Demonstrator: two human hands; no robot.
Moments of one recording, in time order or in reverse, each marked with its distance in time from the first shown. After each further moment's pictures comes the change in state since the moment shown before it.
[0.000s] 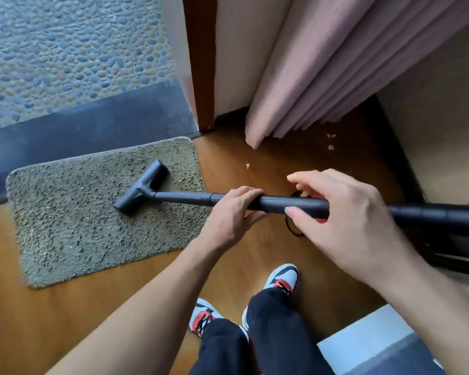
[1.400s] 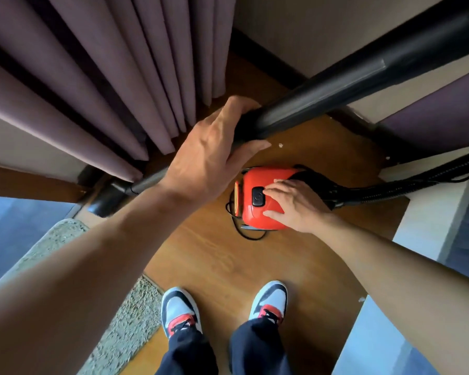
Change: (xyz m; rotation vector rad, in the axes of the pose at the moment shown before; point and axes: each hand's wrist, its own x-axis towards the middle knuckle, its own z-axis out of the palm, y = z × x) left_hand 0.253 0.114 0.122 -0.004 -0.231 0.601; right_hand 0.034 0.372 0.164 -0.145 -0.201 0.375
